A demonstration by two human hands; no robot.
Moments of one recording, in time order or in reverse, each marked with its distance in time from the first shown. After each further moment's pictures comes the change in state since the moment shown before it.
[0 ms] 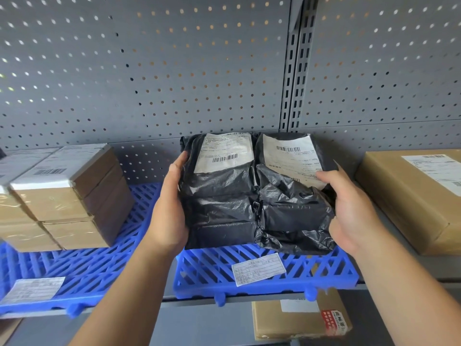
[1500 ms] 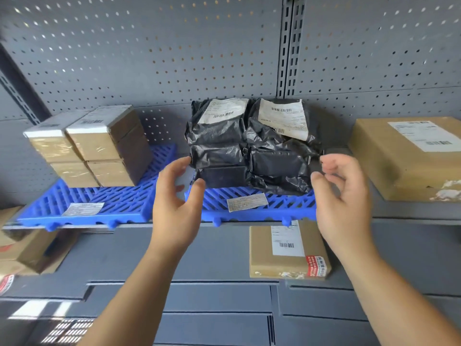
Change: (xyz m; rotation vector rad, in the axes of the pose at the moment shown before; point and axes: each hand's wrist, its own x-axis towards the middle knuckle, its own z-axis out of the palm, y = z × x) left_hand -0.142 -0.004 0.019 0.701 0.345 0.294; right_hand -0.112 0.027 -0.028 -0.394 0.188 -0.619
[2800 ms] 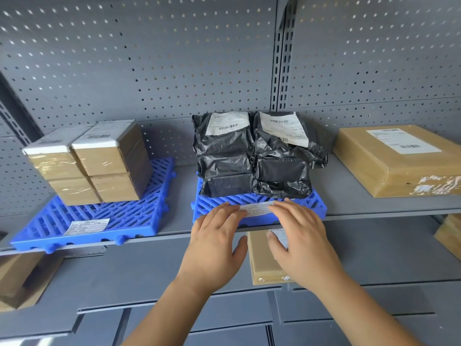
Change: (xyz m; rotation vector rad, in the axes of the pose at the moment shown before) left_hand -0.040 -0.020 -0.009 0.579 -0.533 0.414; right_hand -0.079 -0.007 0.033 -0.746 -0.414 -0.259
